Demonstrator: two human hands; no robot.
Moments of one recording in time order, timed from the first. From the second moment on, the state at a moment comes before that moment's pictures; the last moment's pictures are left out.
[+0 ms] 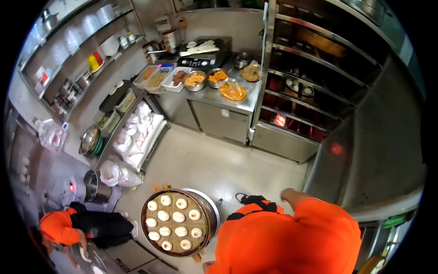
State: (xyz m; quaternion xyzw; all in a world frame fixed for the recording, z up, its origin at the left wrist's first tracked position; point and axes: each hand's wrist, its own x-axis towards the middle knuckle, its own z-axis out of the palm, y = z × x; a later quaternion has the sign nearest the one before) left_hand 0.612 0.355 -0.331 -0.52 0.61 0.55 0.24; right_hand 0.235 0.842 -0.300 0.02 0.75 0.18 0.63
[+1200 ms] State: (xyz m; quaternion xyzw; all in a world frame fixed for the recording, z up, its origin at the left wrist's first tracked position) left_hand 0.684 0.429 -0.327 -0.52 0.69 0.46 0.22; right_hand 0.134 0.586 -0.291 -0.17 0.79 -0.33 0.49
